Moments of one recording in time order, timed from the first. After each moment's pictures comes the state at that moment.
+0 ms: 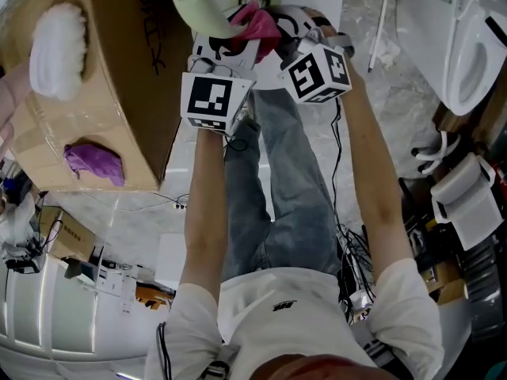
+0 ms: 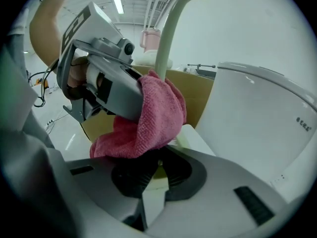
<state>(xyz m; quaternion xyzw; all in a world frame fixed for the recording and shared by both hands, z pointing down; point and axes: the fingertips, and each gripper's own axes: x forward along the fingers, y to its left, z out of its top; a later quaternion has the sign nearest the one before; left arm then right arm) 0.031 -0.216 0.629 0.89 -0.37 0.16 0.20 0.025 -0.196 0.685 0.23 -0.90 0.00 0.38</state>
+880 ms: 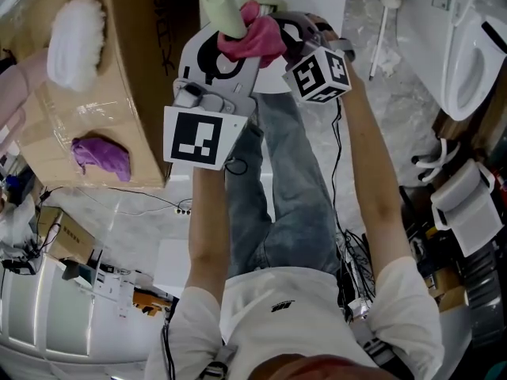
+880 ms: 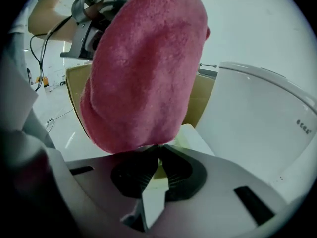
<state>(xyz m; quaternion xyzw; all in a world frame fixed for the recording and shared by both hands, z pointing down) 0.013 -0.225 0.516 0.90 -0.40 0.08 0.18 0.024 -0.196 0.684 0.22 -0.90 -0.01 0.39</state>
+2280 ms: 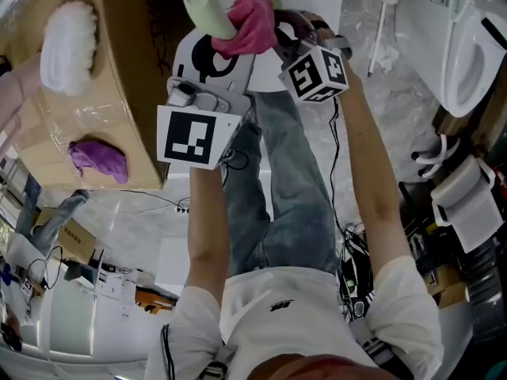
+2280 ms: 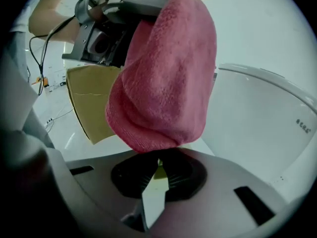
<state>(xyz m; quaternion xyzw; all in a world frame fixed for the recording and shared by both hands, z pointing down) 0.018 -0.228 0.521 0.90 -0.39 0.08 0.17 0.024 -0.196 0.684 0.22 -0.90 -0.01 0.38</state>
